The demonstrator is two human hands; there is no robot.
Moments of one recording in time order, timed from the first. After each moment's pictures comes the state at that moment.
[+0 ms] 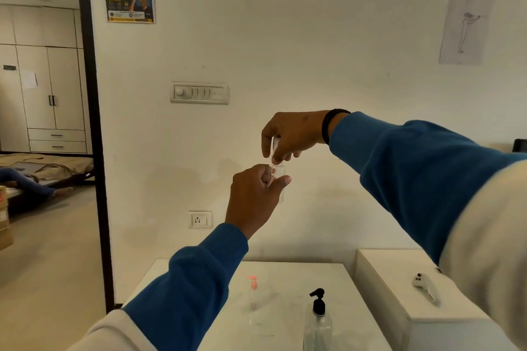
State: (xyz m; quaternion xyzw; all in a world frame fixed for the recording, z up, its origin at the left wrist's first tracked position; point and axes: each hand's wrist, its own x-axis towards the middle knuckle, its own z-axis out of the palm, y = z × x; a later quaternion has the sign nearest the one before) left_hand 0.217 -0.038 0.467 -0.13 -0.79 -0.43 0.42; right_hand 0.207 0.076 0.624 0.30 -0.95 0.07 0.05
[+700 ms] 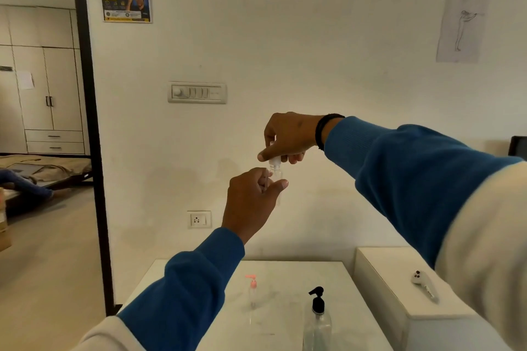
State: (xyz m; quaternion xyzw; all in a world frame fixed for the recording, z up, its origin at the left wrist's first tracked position) left_hand 0.218 -0.039 0.459 -0.12 -0.79 -0.43 0.42; right_hand 0.207 0.076 0.616 0.26 -0.96 0.06 0.09
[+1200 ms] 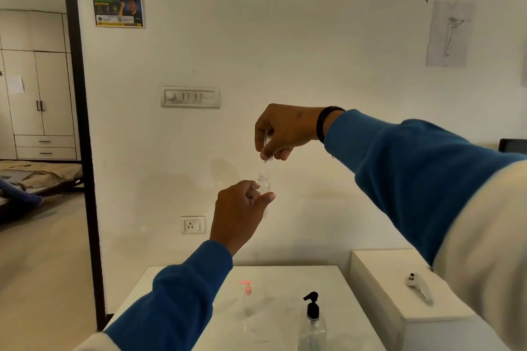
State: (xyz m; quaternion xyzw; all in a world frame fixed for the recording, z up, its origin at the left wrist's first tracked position) left_hand 0.210 -0.047 0.447 -0.11 -0.80 -0.42 0.42; right_hand 0.216 0.085 0.636 0.31 -0.94 0.14 0.07
